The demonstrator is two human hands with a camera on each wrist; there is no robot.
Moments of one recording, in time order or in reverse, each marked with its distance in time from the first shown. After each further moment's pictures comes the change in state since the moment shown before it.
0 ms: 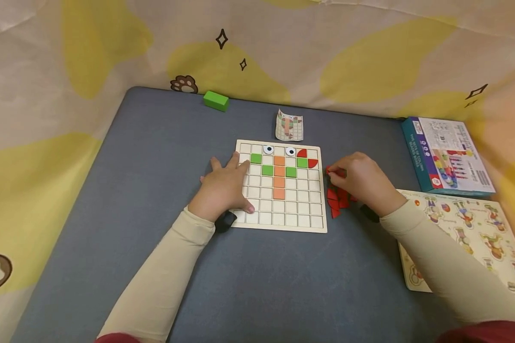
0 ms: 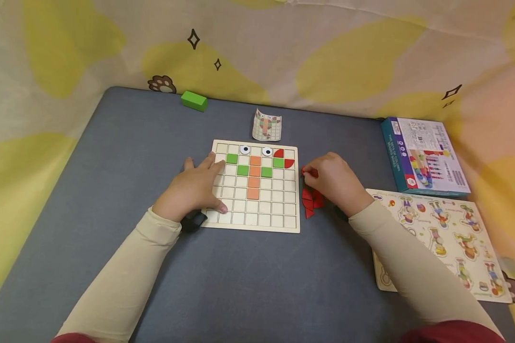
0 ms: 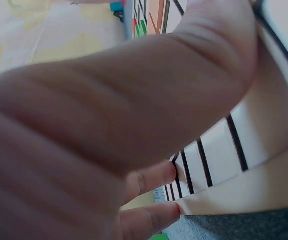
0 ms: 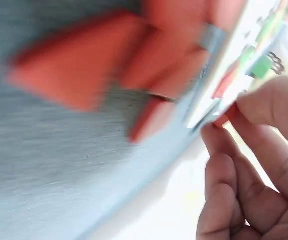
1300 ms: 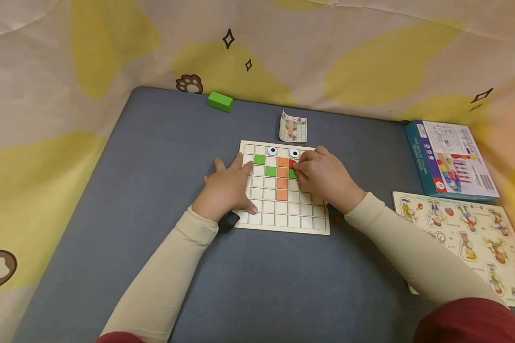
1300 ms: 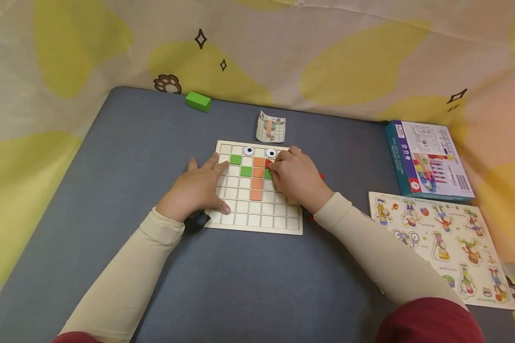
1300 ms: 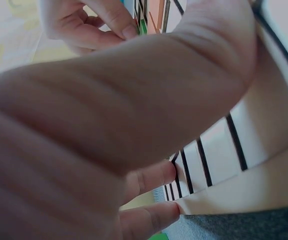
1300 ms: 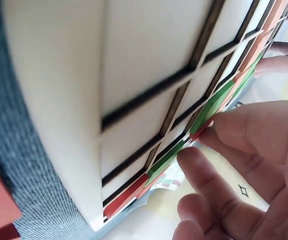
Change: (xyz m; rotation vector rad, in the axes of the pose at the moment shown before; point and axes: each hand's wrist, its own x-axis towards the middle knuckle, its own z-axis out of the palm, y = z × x) left_hand 0.000 -0.001 0.001 -0.019 0.007 -0.001; right_hand 0.043 -0.056 0.026 -0.170 0.072 -0.251
